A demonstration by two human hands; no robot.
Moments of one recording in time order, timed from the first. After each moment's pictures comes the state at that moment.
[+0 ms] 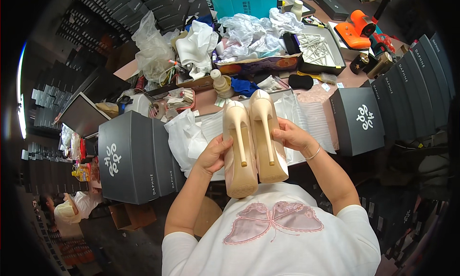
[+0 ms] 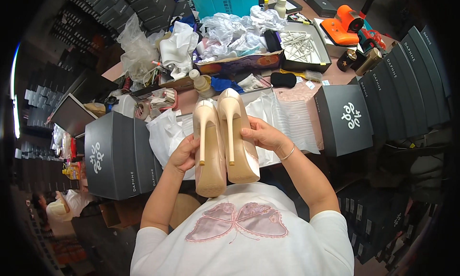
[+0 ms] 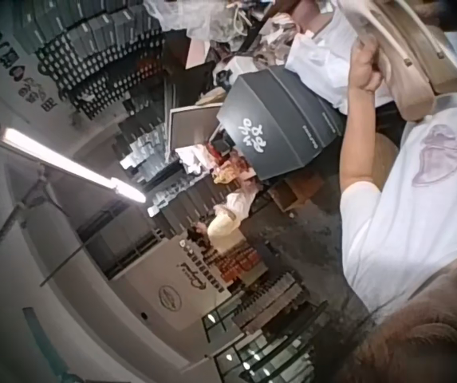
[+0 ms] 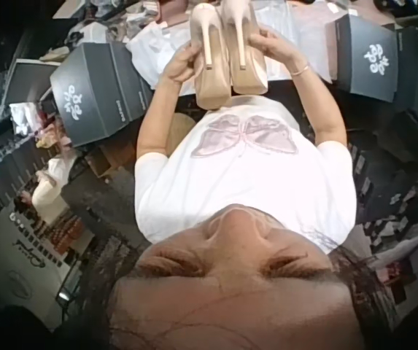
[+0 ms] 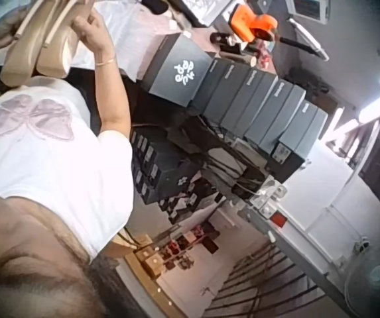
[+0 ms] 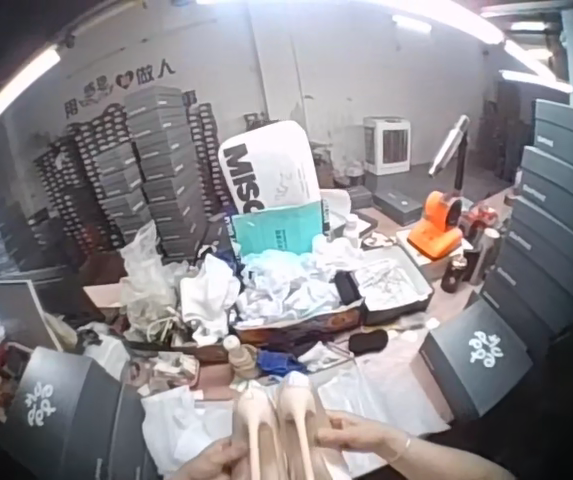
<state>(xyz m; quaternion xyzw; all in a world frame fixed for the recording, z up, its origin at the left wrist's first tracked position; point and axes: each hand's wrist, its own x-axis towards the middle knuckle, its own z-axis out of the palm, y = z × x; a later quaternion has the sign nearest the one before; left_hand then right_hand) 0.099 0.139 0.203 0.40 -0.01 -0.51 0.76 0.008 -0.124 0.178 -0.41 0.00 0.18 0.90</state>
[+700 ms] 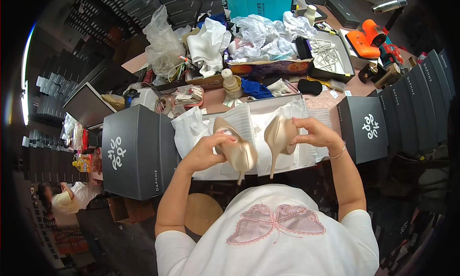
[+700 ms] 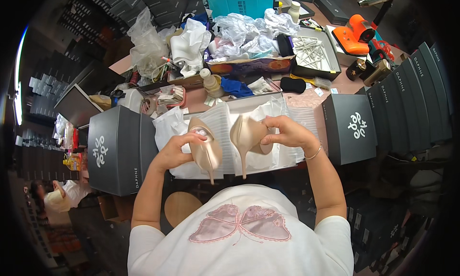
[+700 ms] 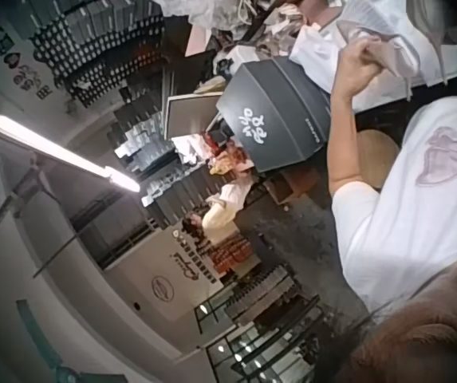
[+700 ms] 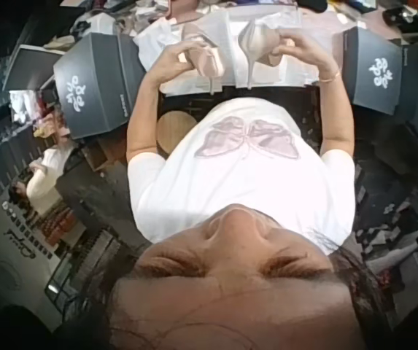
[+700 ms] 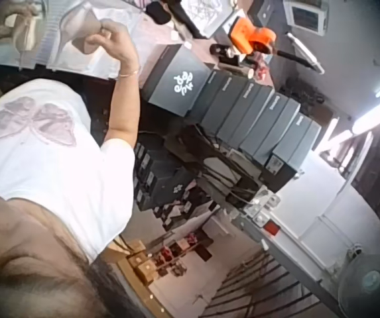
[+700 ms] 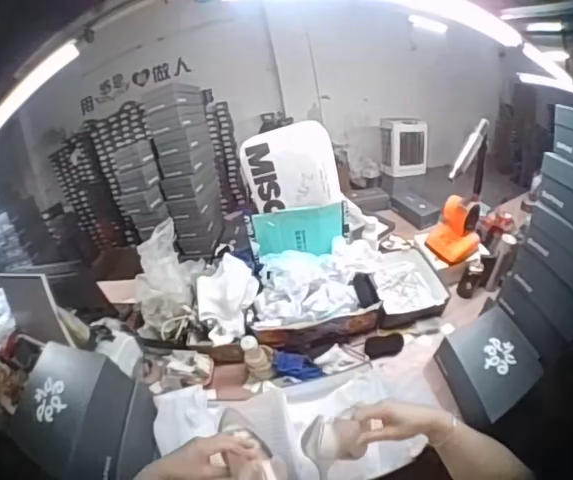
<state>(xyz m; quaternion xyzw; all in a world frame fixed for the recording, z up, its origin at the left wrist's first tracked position) 0.129 0.172 0.253 0.75 -0.40 -0.31 0.41 0.007 -0.169 0.227 -0.80 -0.14 0.10 0.57</state>
